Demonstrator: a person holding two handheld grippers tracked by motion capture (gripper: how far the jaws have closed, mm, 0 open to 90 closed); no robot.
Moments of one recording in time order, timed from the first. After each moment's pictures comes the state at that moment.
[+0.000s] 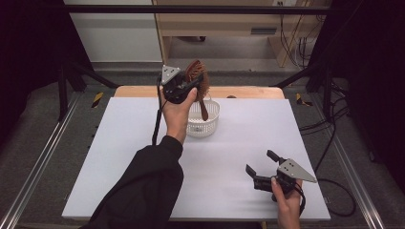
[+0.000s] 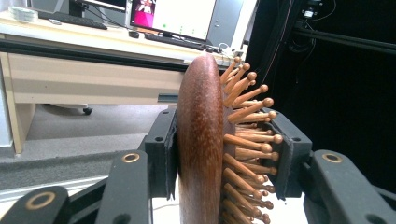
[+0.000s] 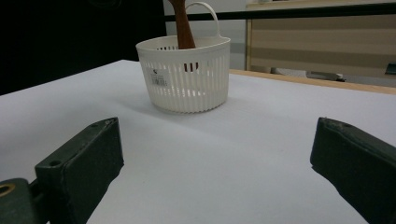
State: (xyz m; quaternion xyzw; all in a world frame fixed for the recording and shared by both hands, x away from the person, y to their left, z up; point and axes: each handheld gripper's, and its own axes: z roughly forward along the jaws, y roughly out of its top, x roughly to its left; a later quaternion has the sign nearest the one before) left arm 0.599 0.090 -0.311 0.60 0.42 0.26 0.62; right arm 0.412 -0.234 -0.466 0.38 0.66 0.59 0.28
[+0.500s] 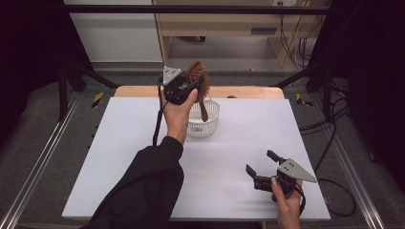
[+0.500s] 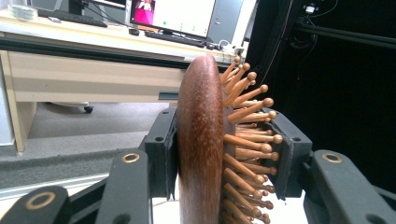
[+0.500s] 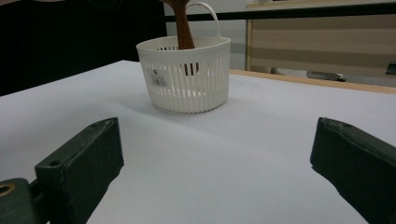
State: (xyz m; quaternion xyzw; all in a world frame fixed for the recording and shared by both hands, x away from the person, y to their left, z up) left arm 0.600 0.089 -0.316 0.60 0.42 0.27 0.62; right arm 0.412 -0.234 -0.466 0.38 0.66 0.59 0.28
